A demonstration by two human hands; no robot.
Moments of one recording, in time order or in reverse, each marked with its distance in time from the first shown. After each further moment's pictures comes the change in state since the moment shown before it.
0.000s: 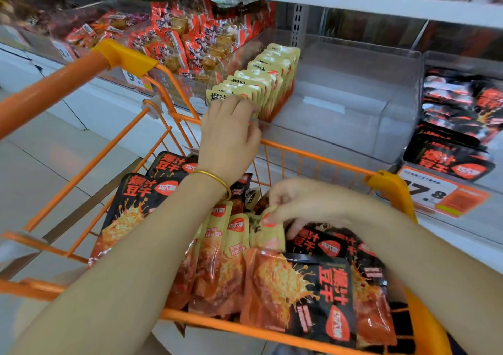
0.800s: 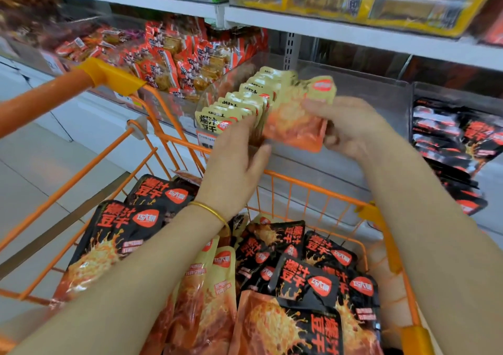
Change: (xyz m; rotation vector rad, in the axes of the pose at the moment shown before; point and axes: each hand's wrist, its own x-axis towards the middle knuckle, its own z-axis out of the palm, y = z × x) left_hand 0.000 0.019 0.007 -0.438 -0.117 -0.107; right_hand 0.017 -0.038 -0.119 0.579 0.733 -0.166
